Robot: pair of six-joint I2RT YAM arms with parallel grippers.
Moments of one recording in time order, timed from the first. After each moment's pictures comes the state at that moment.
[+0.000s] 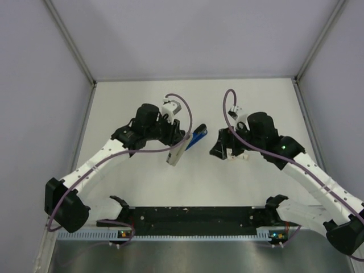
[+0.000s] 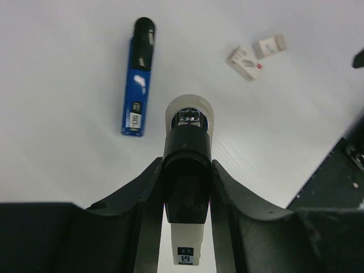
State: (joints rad) left arm -0.57 1.26 1.06 -0.40 0.27 -0.13; right arm 0.61 1.00 0.98 -0.60 -0.29 0.34
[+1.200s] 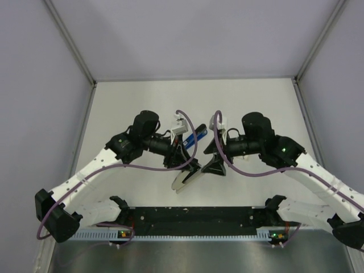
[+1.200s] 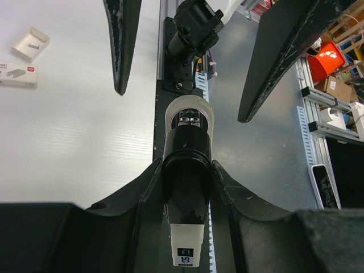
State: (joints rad) left arm -0.69 1.12 1.04 -0.46 1.00 -0.06; right arm 0.79 0.99 1.08 -0.56 -0.67 -0.02
